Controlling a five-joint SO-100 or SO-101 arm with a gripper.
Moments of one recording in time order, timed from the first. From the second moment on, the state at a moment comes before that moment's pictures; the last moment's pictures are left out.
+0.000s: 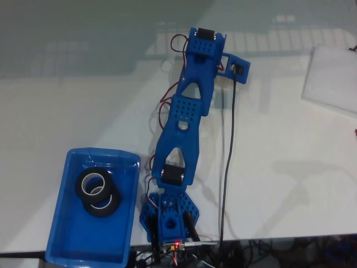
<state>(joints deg) 19.4 37.4 31.5 84.3 5.8</state>
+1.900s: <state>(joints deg) -70.1 143.0 111.6 98.8 -45.3</state>
